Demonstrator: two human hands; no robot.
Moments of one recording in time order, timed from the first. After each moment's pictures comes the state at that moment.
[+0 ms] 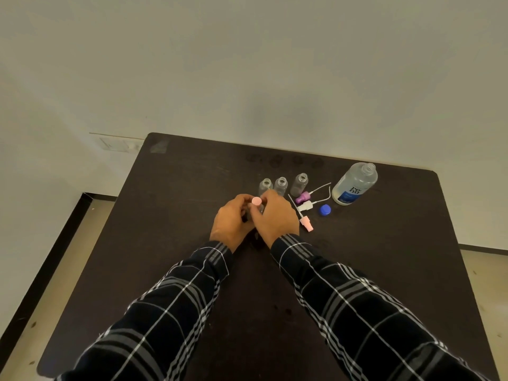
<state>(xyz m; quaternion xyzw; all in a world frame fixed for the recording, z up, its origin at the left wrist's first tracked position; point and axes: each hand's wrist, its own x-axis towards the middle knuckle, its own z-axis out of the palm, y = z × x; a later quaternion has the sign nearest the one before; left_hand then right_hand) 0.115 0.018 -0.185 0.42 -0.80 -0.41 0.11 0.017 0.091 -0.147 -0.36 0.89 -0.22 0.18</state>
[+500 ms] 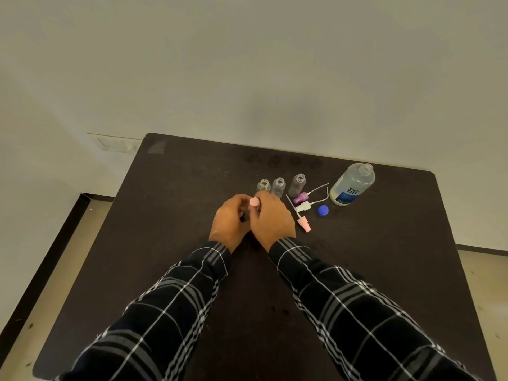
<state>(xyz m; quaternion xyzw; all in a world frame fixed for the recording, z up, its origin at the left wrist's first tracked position) 0.110 0.019 -0.186 0.44 -0.77 -0.44 0.12 0.019 0.094 -0.146 -0.40 0.87 -0.22 0.16</state>
